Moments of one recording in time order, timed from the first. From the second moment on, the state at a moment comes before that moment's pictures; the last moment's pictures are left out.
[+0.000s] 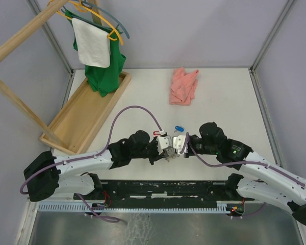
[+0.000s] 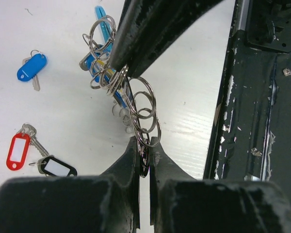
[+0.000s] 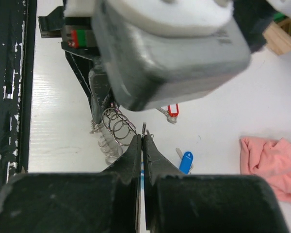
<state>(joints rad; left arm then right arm) -1.05 1.20 0.63 0.06 0.25 0.14 0.90 0.86 0.71 -0.36 -0.36 -0.70</state>
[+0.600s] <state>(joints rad) -1.06 1.10 0.39 0.46 0.19 0.08 0.80 0.80 0.61 -0.18 -0.37 -0.44</state>
